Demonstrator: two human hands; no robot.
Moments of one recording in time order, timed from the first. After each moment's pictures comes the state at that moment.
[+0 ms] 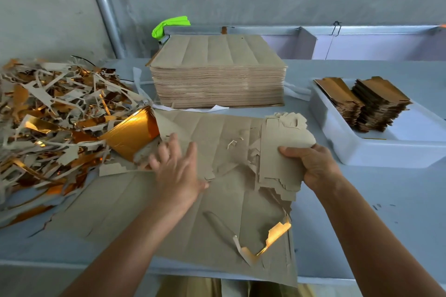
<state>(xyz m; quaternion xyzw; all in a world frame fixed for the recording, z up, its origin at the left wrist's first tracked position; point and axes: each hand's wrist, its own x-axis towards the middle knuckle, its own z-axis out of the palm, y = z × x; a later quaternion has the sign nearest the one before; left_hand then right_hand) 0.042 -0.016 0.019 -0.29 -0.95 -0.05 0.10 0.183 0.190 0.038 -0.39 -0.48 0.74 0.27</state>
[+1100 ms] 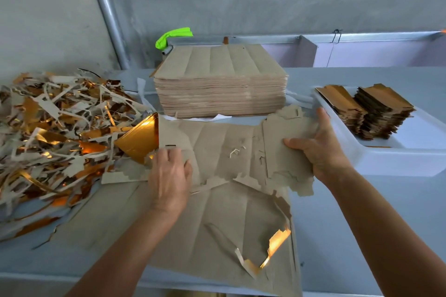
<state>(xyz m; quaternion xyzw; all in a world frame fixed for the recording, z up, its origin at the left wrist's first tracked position) 0.025 -0.025 0.018 -0.27 -0.91 -0.22 0.22 0.173 0.196 0.068 -0.29 -0.61 0.65 0.34</state>
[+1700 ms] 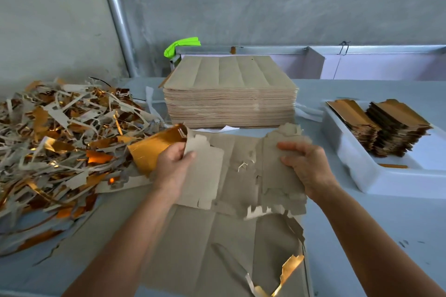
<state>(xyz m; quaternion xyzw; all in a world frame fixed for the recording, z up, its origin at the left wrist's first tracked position) -0.023 -0.007 0.034 -0.15 -0.74 -0.65 -0.07 0.142 0.184 0.056 -0.32 -0.69 0.58 0.30</state>
